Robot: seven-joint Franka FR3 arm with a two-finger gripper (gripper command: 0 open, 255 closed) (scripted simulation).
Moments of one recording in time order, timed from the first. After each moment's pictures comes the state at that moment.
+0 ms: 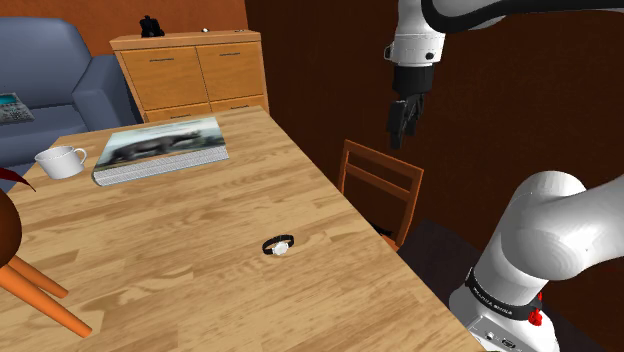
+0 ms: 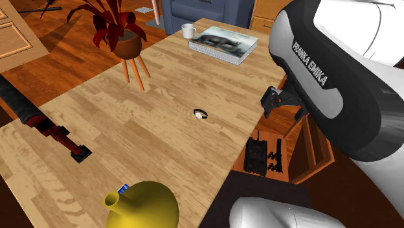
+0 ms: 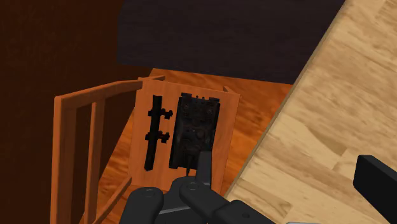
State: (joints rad) arm 0.02 -0.83 -0.01 -2.45 0.03 1.57 -0.11
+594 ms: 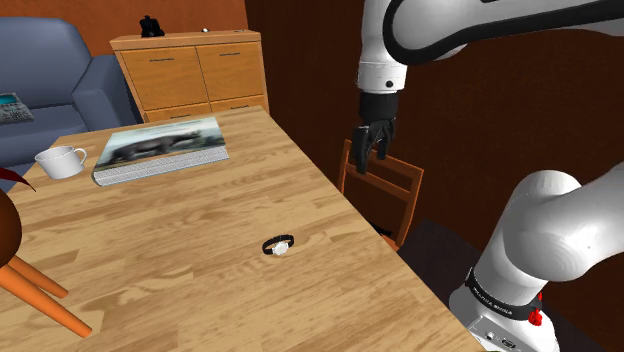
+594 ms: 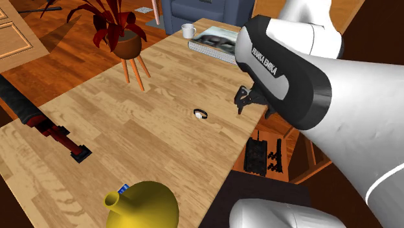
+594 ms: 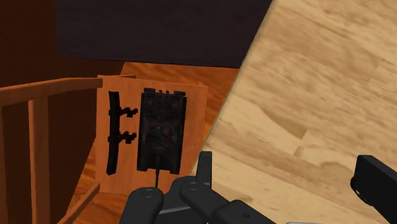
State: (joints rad) arm 0.06 -0.71 0.11 -2.49 0.17 1.72 0.05
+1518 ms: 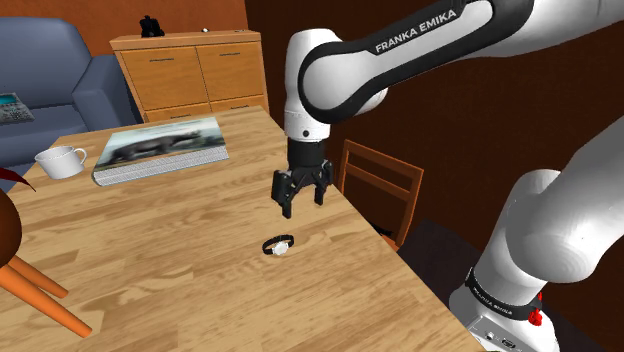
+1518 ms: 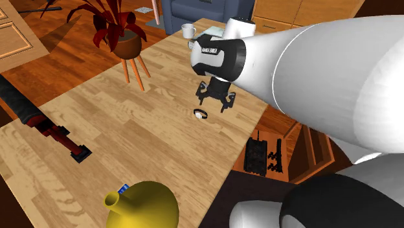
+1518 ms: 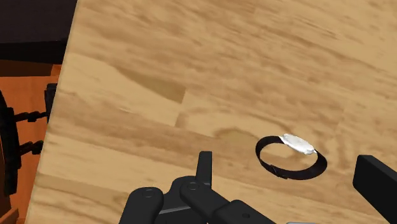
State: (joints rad) arm 0.13 -0.33 0.31 -2.38 0.36 2.04 0.32
